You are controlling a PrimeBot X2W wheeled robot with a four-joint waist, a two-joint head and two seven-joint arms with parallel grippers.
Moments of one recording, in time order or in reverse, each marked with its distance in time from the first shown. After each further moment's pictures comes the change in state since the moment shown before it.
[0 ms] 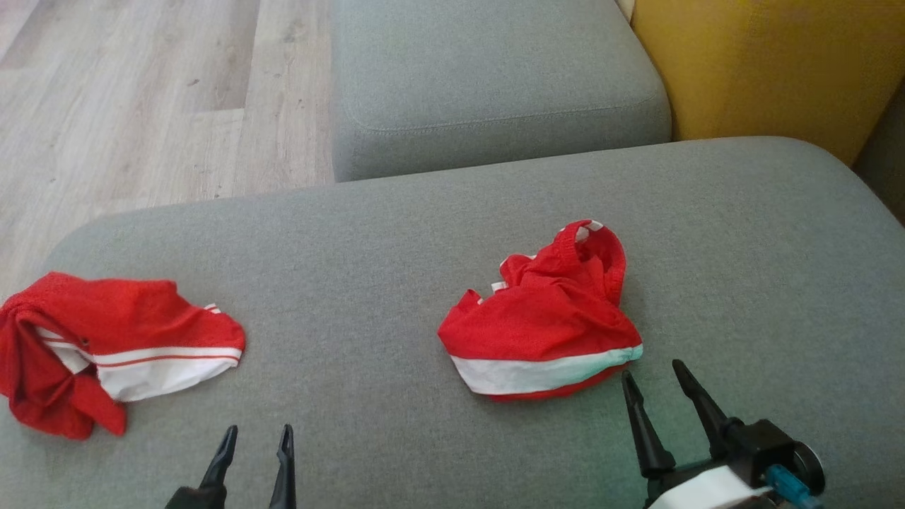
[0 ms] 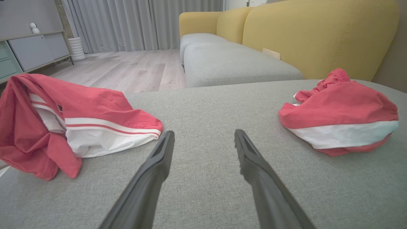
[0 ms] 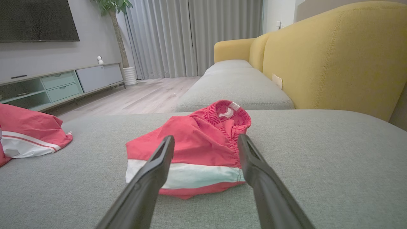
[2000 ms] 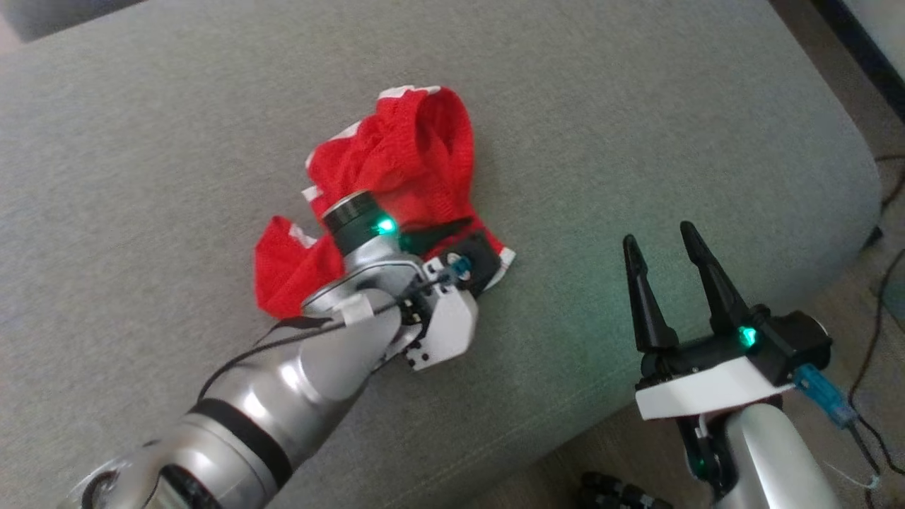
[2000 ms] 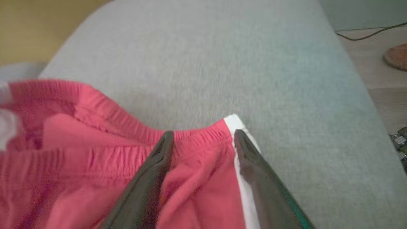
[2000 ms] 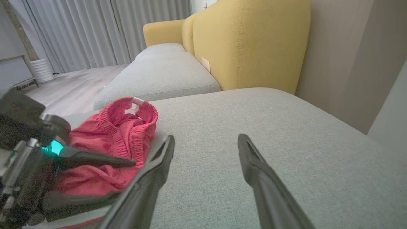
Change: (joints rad) left arm -1.098 -0.003 -0.934 0.688 -0.043 -0.150 0.180; right arm -0.209 0.000 0.012 -0.130 0.068 0.000 0.000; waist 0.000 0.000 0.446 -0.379
